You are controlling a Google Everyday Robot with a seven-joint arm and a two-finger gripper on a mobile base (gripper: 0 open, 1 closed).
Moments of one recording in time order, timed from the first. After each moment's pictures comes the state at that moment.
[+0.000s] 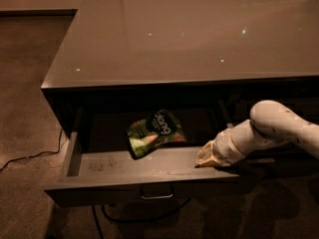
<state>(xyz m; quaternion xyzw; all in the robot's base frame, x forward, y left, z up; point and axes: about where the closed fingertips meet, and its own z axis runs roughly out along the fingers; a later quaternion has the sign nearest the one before) 0.496 -0.143 0.609 -0.59 0.74 0.24 0.22</state>
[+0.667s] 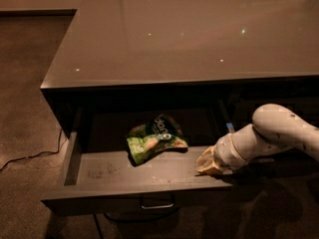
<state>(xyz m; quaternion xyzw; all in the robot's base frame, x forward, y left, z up) 0.466 -0.140 0.617 -0.60 0.72 0.25 0.22</state>
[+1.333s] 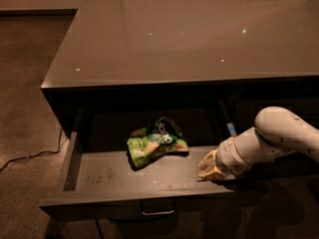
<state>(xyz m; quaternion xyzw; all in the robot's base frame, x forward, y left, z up) 0.450 -0.143 0.622 -0.61 0.72 0.25 0.21</state>
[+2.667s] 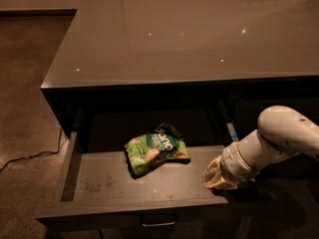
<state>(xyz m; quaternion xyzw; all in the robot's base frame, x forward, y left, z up) 0.412 -0.151 0.637 -0.67 0.68 0.23 0.18</state>
